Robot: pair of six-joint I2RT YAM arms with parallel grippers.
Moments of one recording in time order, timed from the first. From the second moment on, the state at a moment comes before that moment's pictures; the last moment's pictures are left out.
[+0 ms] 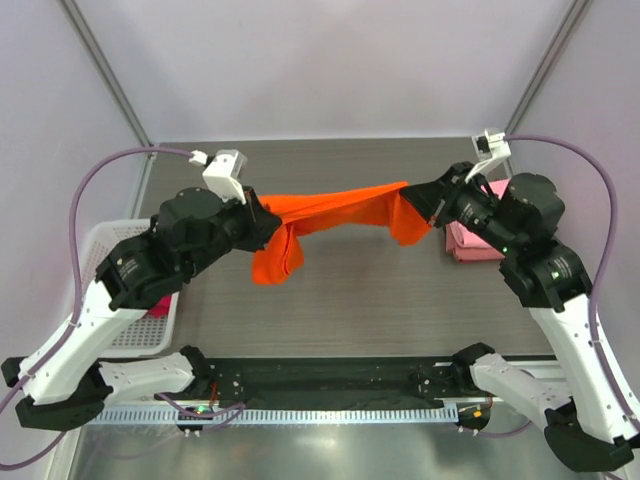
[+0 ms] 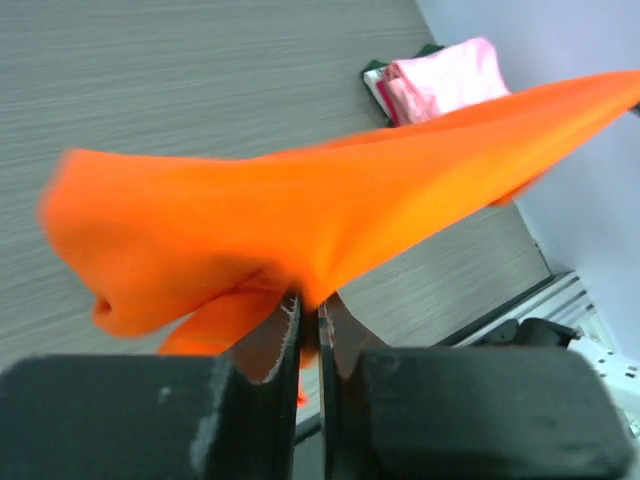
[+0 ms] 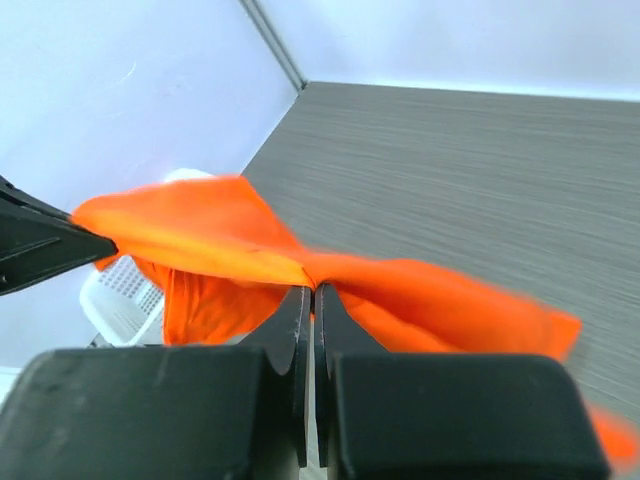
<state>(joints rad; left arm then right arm) -0.90 1.05 1.52 -0.84 -0.30 -0.53 0.39 0.92 1.33 -0.50 -0.25 0.43</state>
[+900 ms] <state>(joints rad) -1.12 1.31 0.87 -0.45 -0.16 -0.59 0.36 1.12 1.08 -0.61 0.05 0.39</state>
